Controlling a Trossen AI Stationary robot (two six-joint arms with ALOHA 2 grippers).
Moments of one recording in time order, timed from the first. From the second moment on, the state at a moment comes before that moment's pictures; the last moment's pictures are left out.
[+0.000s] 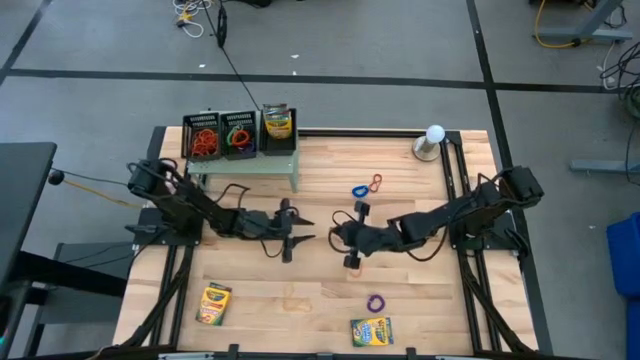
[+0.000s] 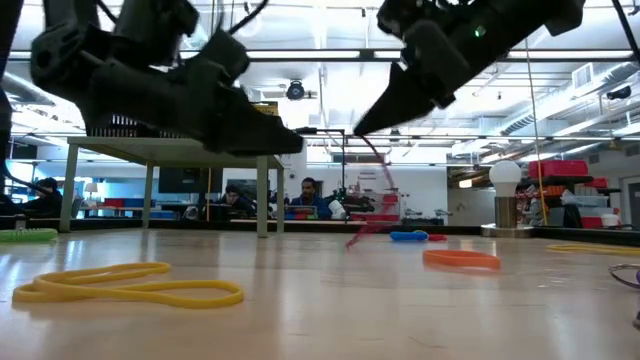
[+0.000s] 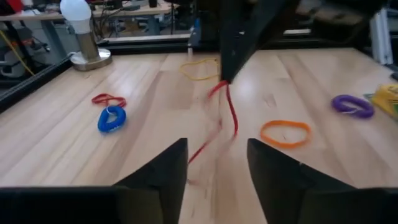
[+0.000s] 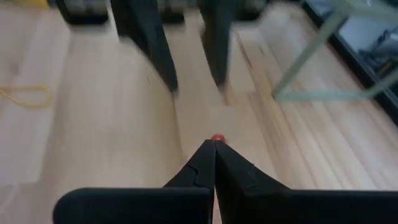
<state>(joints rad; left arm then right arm) -0.22 1.69 0.45 1.02 -0.34 0.02 0.30 1.62 0.91 0.01 0.51 0.13</state>
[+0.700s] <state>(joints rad) -0.22 1.92 0.73 0.91 -0.38 0.17 0.32 1.62 0.91 0.12 0.47 0.04</state>
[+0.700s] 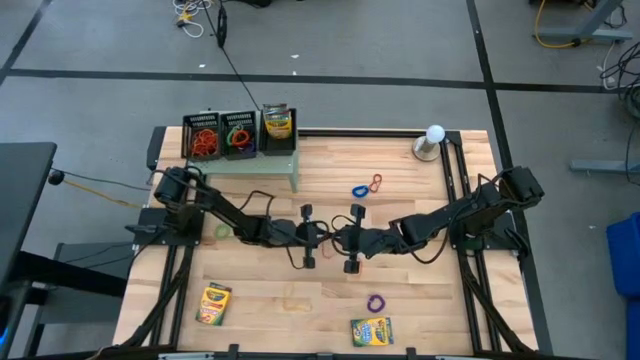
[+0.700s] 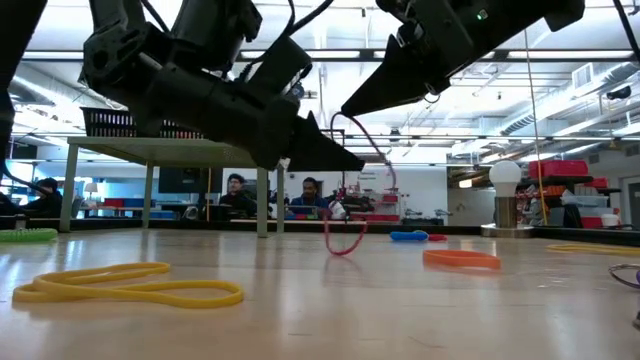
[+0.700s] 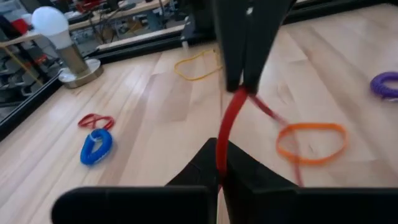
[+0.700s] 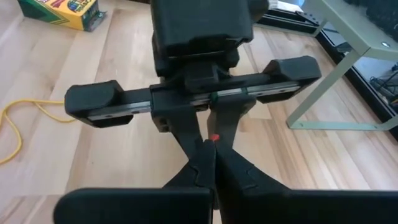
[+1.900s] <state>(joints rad) -0.41 1.14 1.08 -1.01 -1.08 -0.53 0.28 1.62 0.91 0.07 0.62 0.13</state>
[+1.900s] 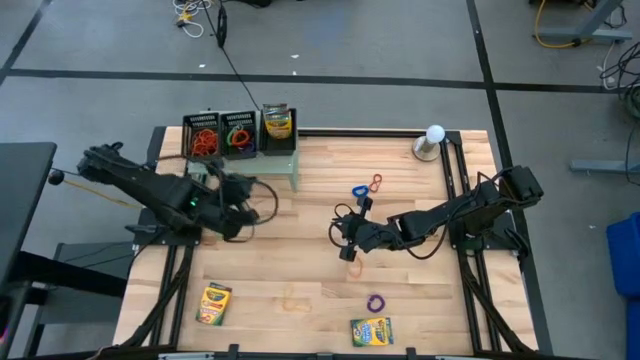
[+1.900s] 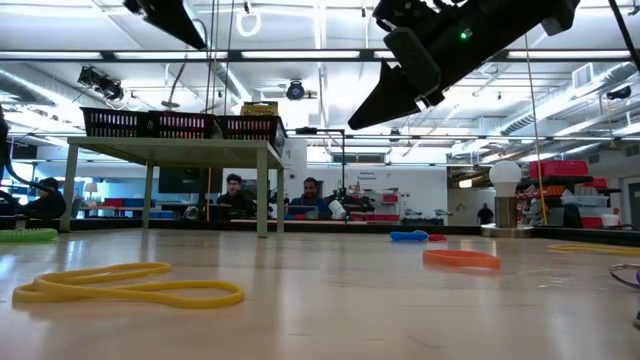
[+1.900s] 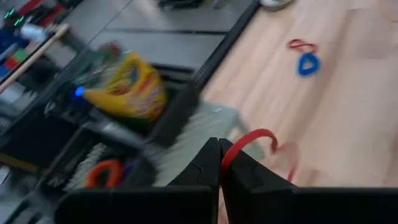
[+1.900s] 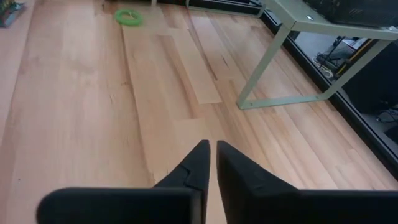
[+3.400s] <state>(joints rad) 0.42 0.94 0.94 -1.22 -1.22 -0.55 0.28 1.62 0.91 0.05 0.59 0.12</state>
